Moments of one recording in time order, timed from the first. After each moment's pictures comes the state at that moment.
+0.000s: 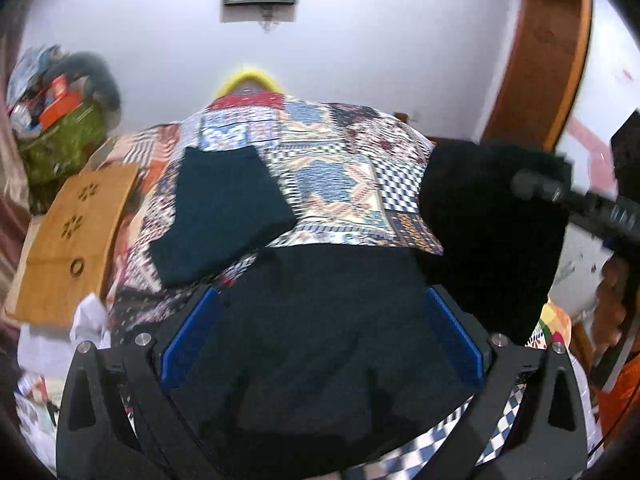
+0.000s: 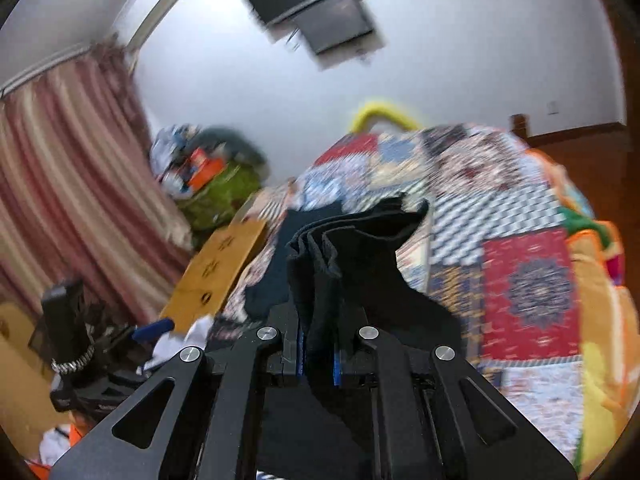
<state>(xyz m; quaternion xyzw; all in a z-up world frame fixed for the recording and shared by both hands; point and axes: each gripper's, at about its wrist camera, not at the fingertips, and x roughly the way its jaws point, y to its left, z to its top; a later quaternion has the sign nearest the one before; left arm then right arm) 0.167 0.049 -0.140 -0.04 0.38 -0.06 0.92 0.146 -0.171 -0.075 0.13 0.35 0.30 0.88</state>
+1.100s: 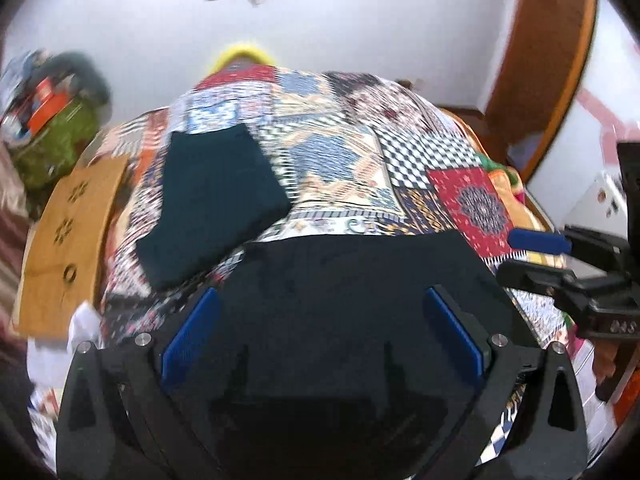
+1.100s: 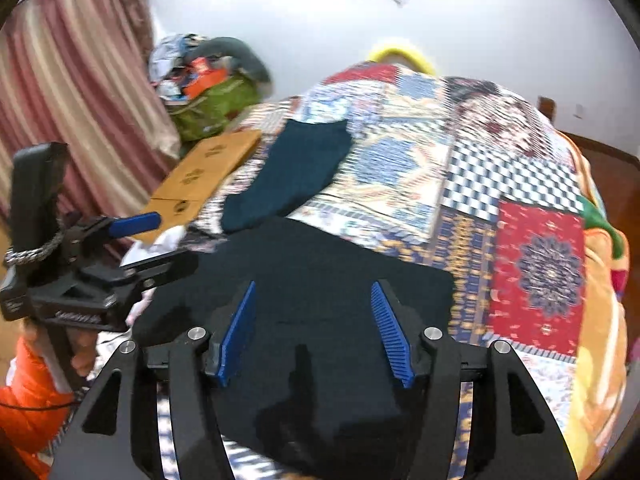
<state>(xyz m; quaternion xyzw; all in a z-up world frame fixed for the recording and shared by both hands) 0.226 0.012 -0.171 0.02 0.44 -0.07 0.90 0.160 -0.153 -0.127 0.01 0.43 0.29 0.85</state>
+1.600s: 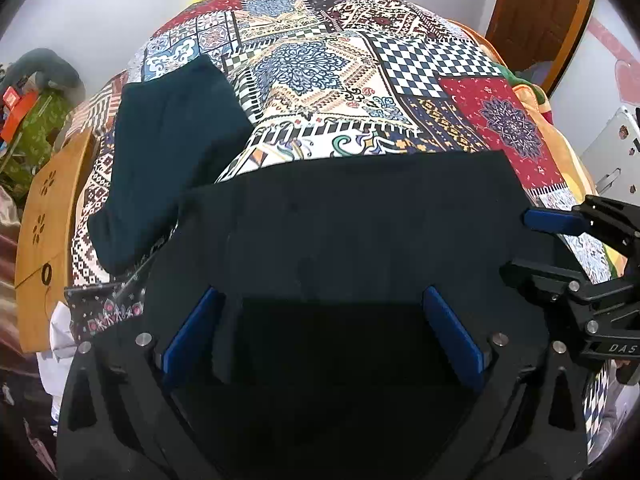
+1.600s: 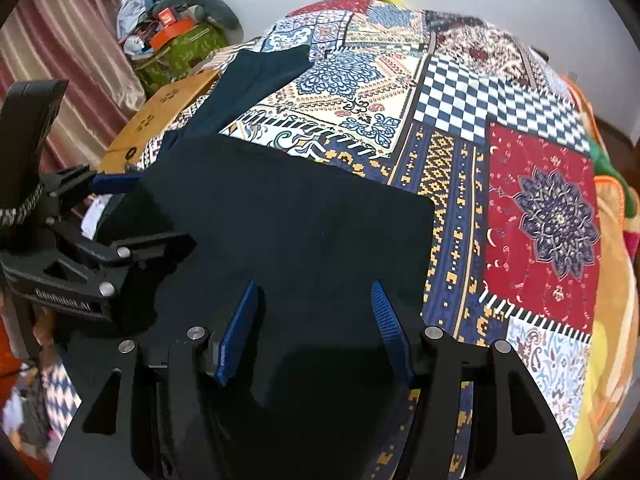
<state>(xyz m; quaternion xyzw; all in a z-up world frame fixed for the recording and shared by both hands) 0.260 -0.011 -0.256 0.07 0.53 -0.07 0.84 0.179 -0.161 -0.206 -0.04 0.50 0.27 0.82</state>
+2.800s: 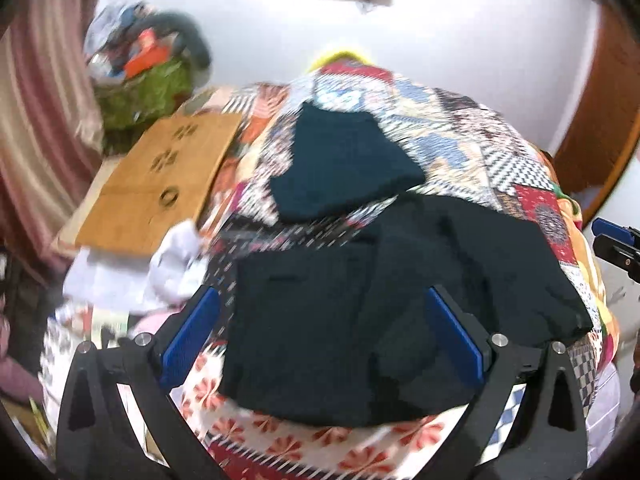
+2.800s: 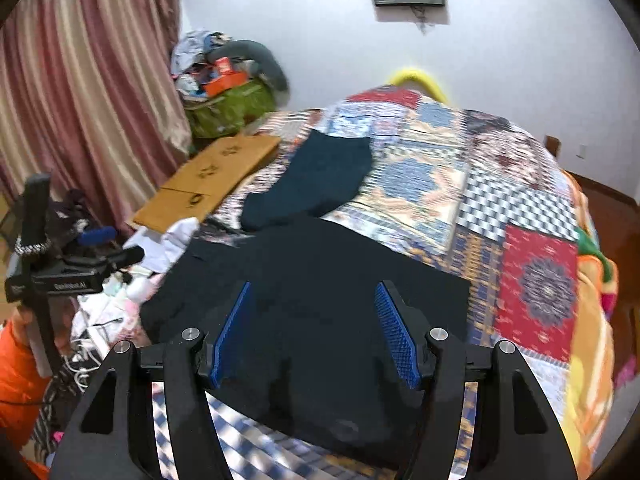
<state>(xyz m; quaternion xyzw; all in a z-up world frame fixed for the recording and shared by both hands) 0.108 0.147 -0.175 -0.06 0.42 0.09 0.90 0.111 -0.112 -0.110 -0.03 0.38 0.32 0.87</state>
